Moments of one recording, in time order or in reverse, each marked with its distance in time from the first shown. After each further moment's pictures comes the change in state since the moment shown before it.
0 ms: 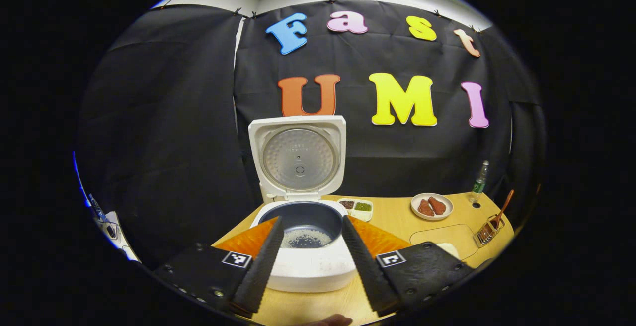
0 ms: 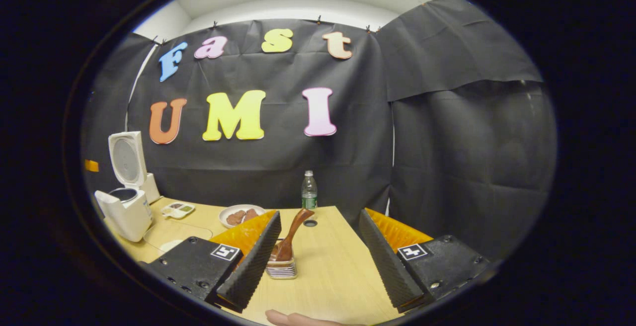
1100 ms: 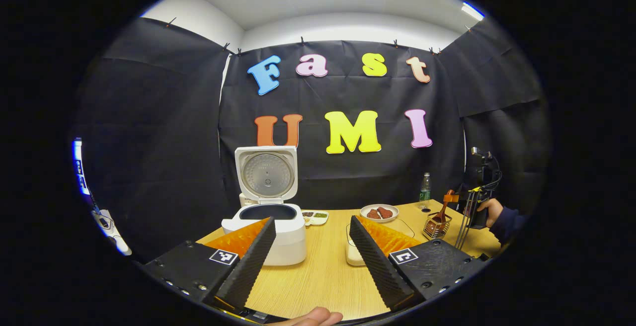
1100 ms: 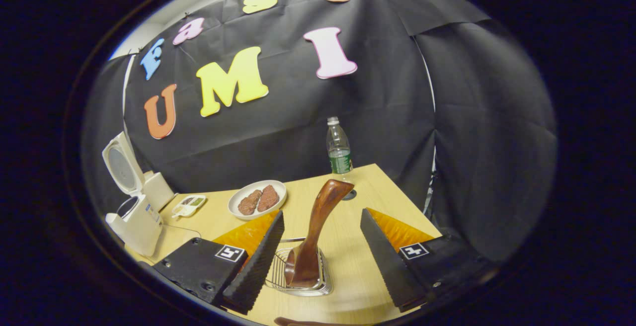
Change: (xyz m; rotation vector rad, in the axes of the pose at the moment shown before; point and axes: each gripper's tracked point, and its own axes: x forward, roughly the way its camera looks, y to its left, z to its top) left arm -0.184 -0.062 -0.021 0.021 -0.220 -0.148; right arm 0.172 0.040 -0.102 0.201 0.292 0.158
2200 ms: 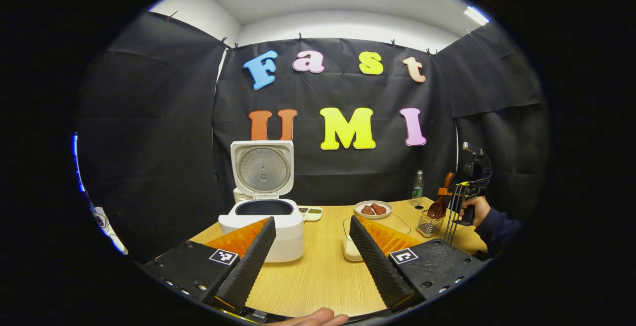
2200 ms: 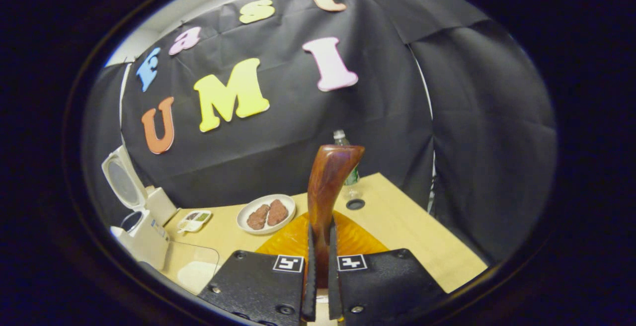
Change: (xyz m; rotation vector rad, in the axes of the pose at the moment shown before) left arm 0.011 0.024 -0.010 -0.028 0.022 -0.045; right arm -0.035 0.053 0.039 -0.067 -0.172 -0.041
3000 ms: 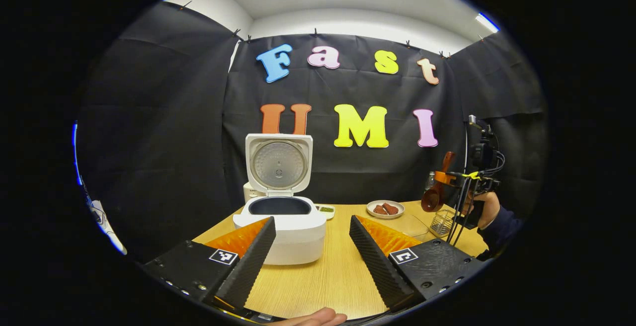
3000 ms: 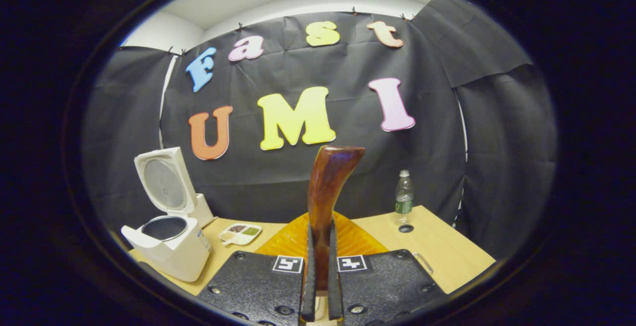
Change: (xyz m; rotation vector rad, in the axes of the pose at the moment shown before) left arm 0.016 0.052 -0.014 -0.046 0.027 0.026; right arm -0.054 0.189 0.008 -0.099 -0.084 0.183
